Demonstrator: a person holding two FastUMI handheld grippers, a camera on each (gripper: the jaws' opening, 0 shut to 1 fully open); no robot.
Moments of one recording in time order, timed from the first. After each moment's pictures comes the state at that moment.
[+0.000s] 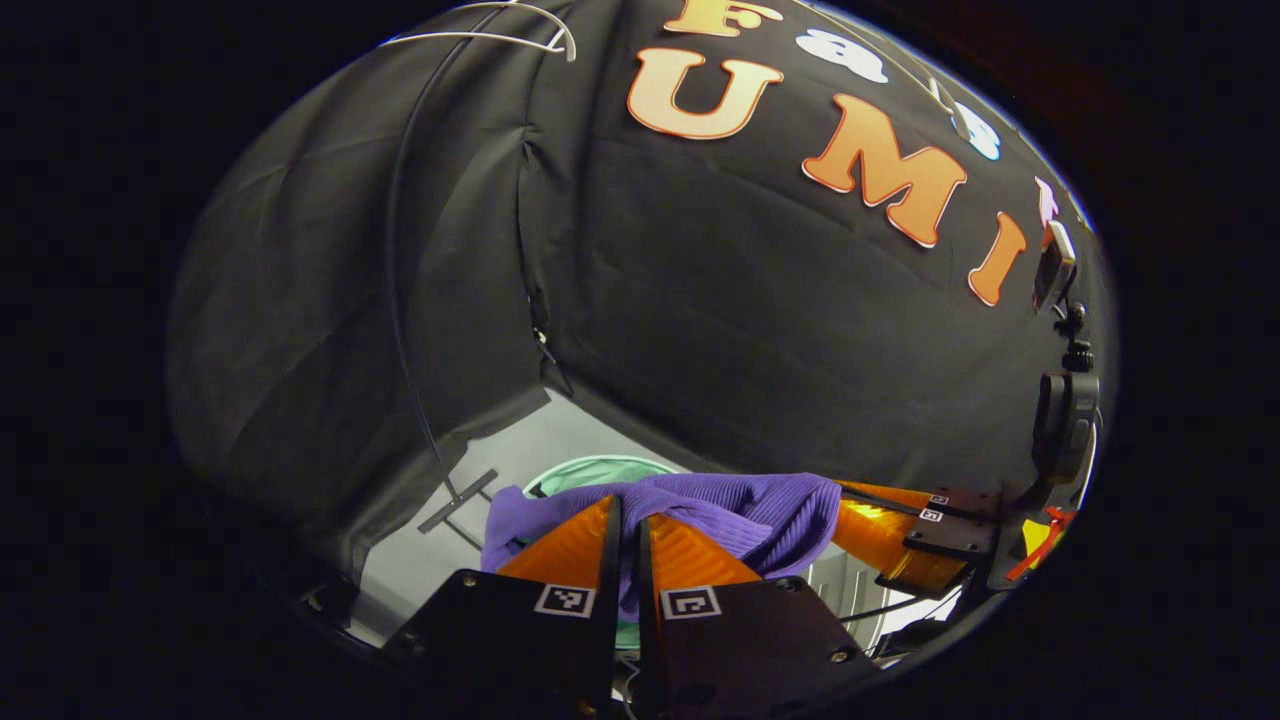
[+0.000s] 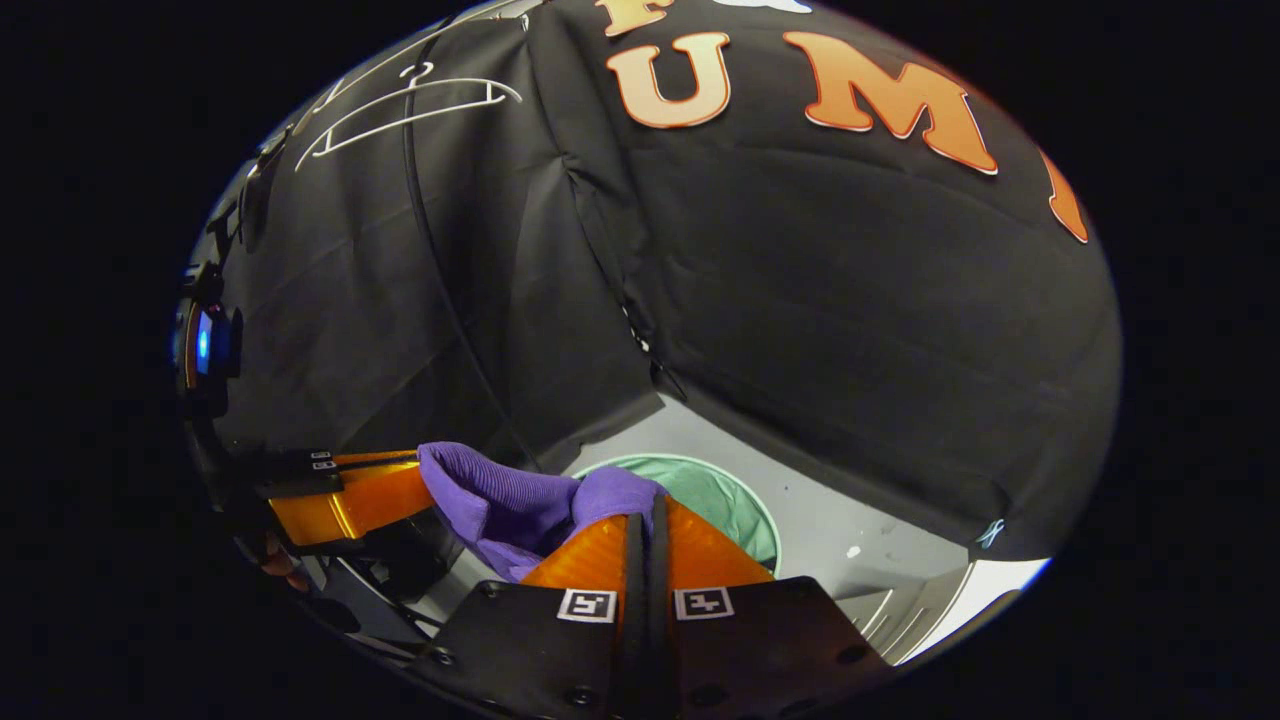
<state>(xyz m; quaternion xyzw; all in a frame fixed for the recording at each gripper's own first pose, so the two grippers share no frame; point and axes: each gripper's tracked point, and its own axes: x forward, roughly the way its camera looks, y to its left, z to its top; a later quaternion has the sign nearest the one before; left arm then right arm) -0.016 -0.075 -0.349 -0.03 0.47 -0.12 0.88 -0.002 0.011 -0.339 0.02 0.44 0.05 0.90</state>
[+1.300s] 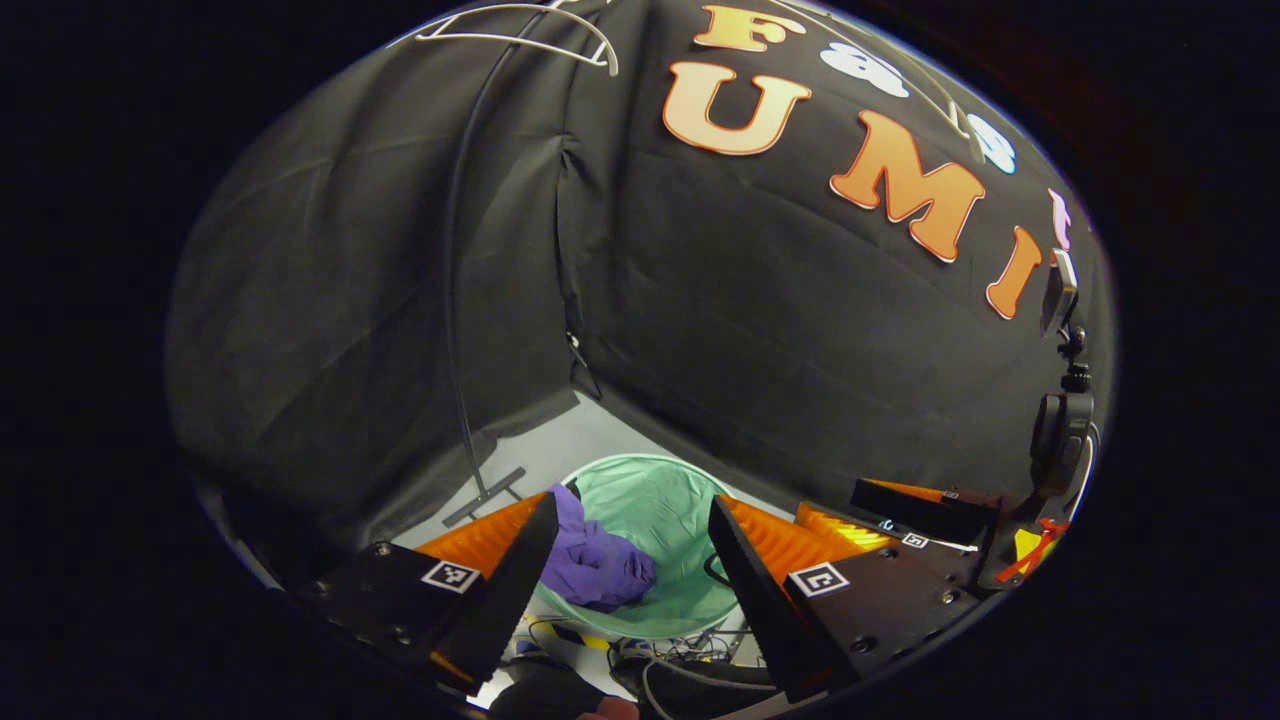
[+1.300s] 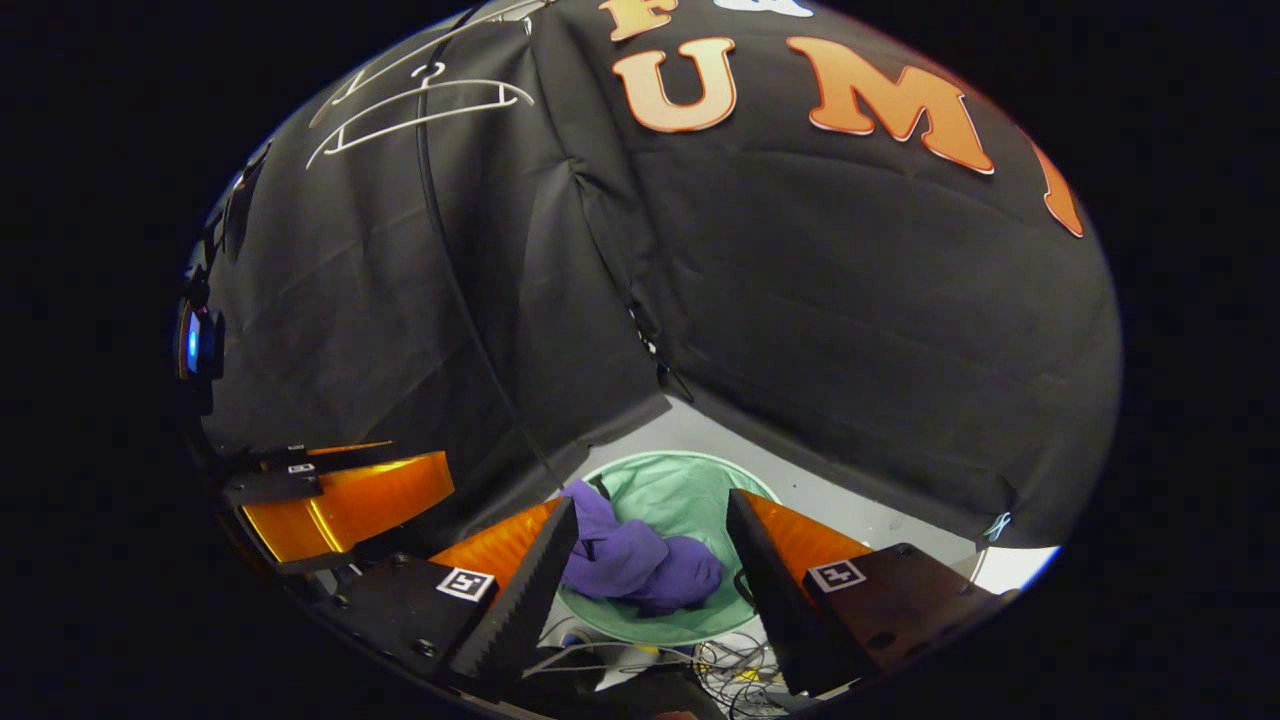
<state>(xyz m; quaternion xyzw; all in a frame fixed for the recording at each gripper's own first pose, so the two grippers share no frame) -0.021 -0.030 -0.312 -0.04 0.43 -0.07 0.90 -0.002 0.038 -0.315 0.03 0.40 0.04 0.92</state>
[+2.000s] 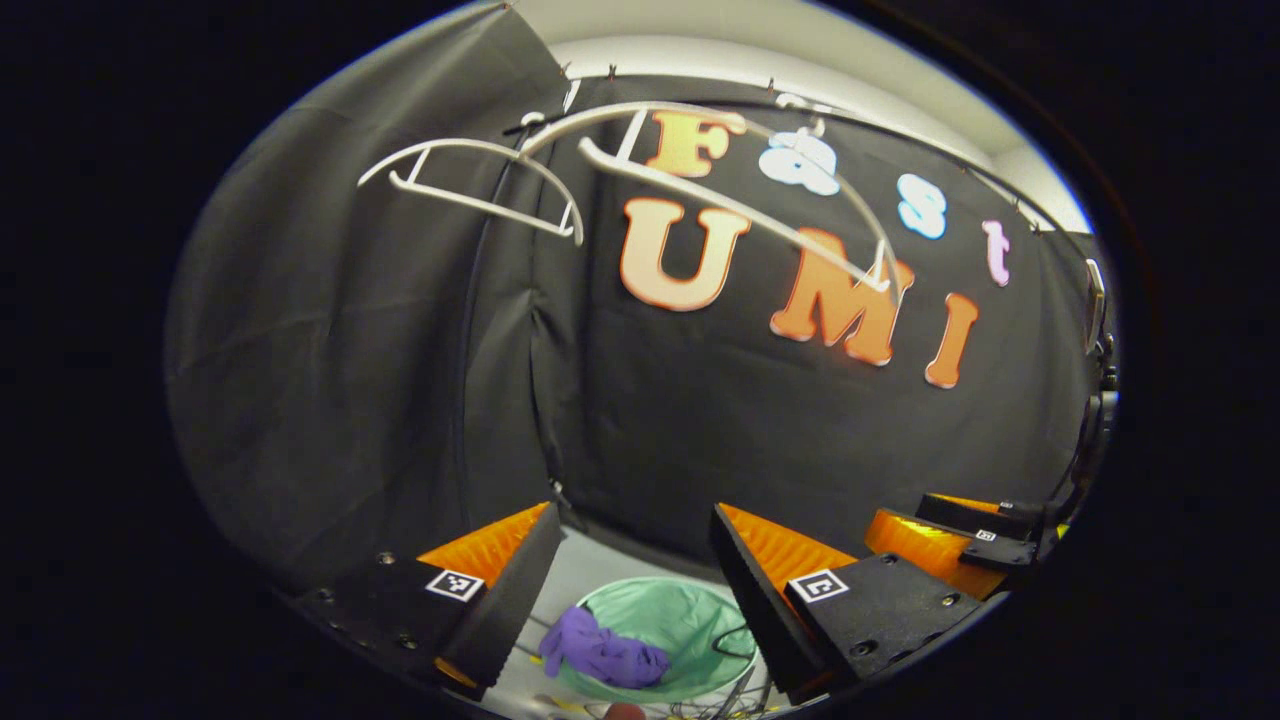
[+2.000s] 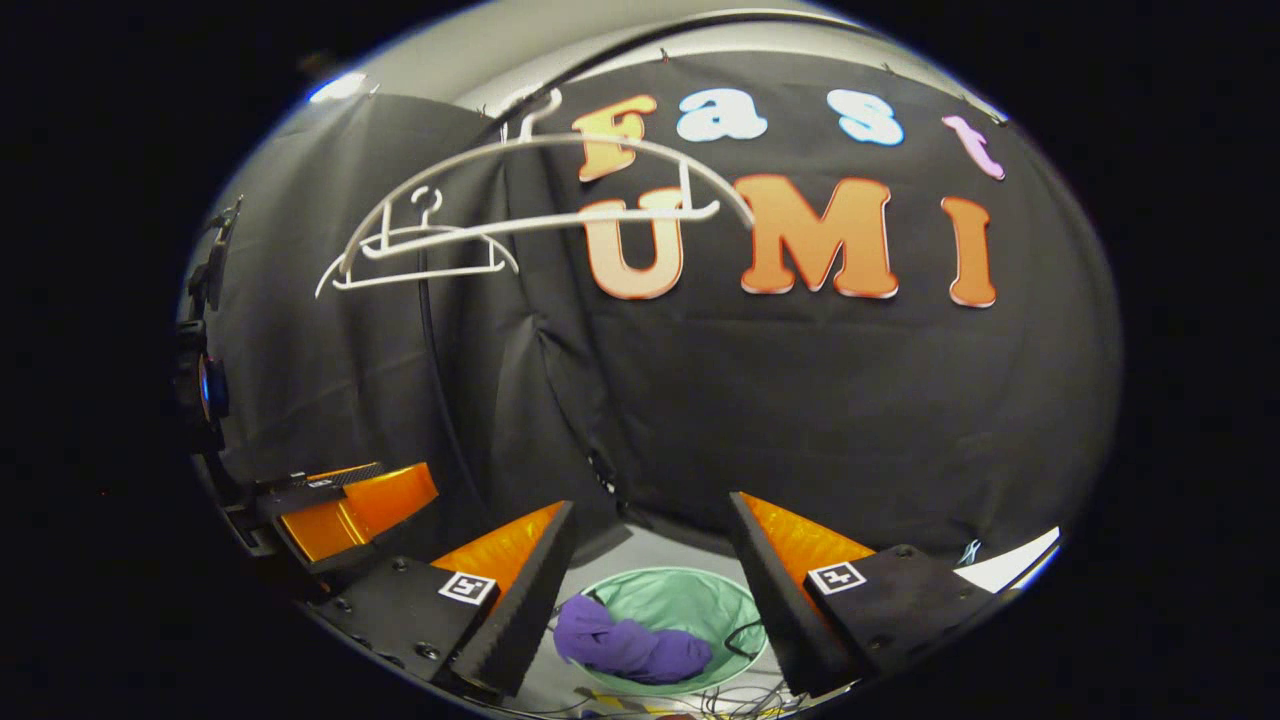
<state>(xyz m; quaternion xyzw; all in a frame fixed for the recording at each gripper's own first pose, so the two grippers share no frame) 0.026 -0.024 -0.138 -0.04 0.22 -0.14 0.96 -0.013 0.054 -0.113 0.01 0.19 -0.06 0.98</state>
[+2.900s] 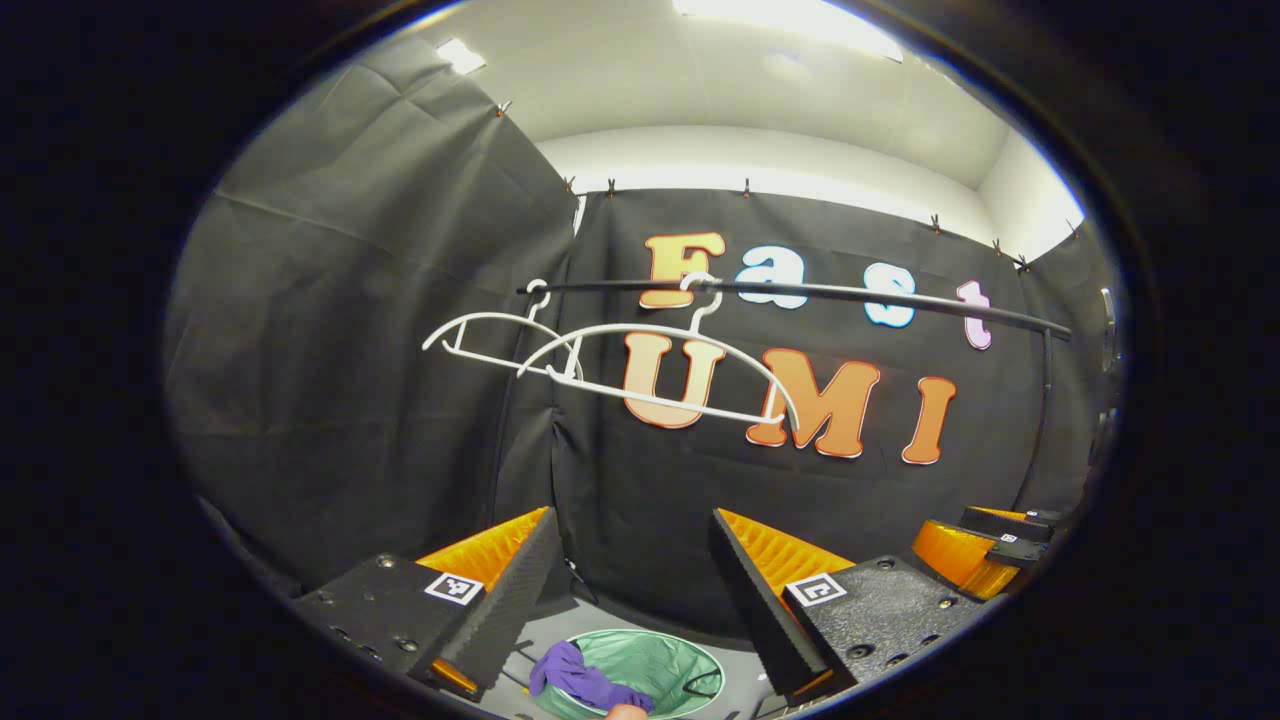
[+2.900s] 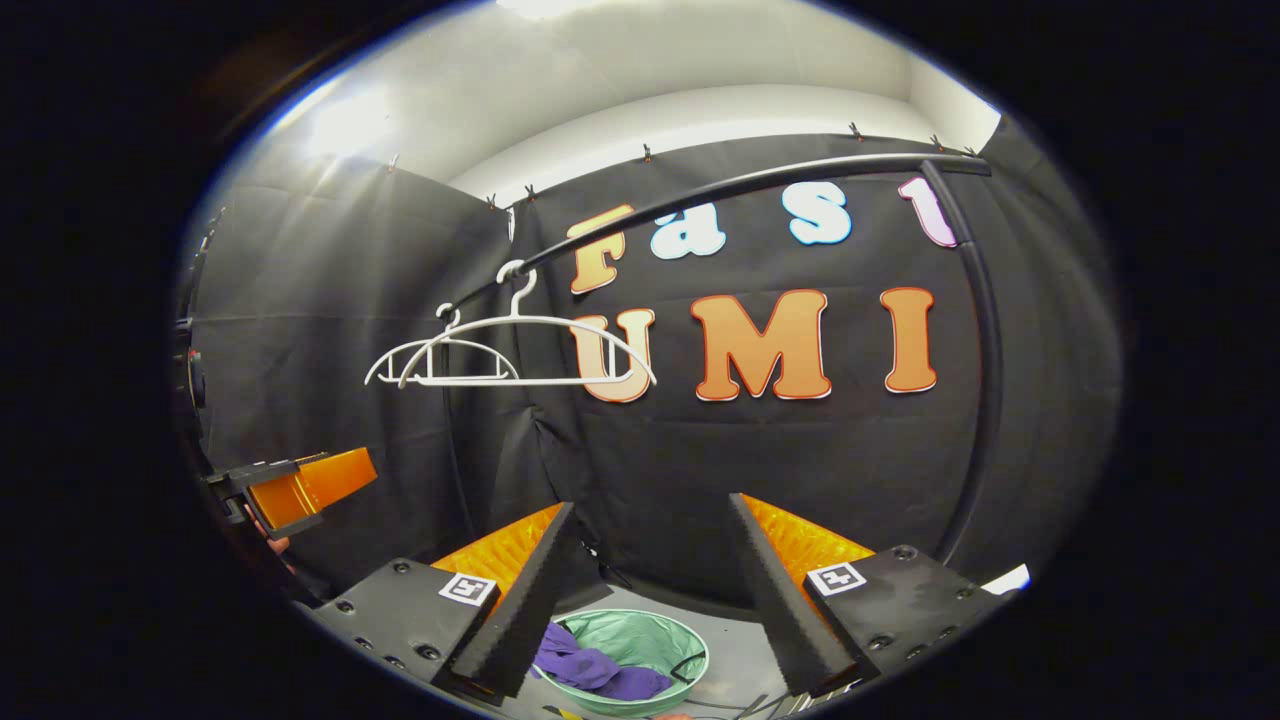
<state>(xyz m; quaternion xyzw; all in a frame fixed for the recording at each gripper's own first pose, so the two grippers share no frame) -0.104 -0.049 0.011 -0.03 0.07 -0.07 0.99 -0.147 -0.023 0.030 0.00 0.07 -0.04 1.00</state>
